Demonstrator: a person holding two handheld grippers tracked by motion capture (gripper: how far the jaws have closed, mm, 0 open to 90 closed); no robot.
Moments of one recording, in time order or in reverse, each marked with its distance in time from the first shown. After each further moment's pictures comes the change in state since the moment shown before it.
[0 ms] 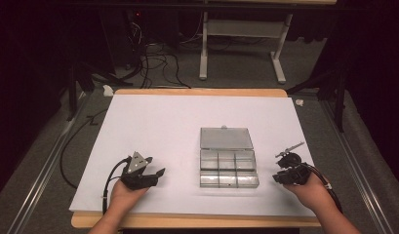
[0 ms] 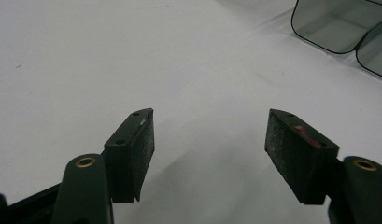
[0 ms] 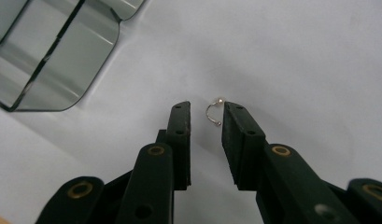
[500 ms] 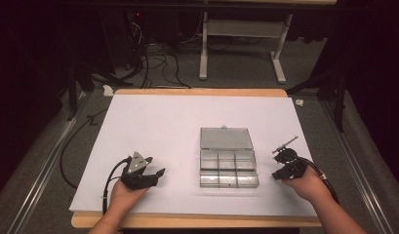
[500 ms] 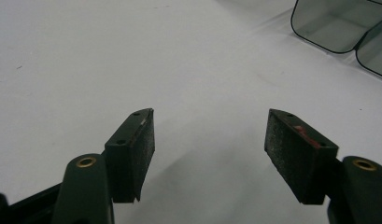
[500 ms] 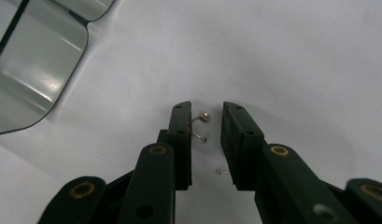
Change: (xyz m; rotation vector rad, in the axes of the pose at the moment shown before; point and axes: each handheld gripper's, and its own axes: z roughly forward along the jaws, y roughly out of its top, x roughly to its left) left arm -0.001 0.000 0.000 0.000 0.003 0.004; right arm -0.011 0.016 0.015 0.089 0.016 -0.006
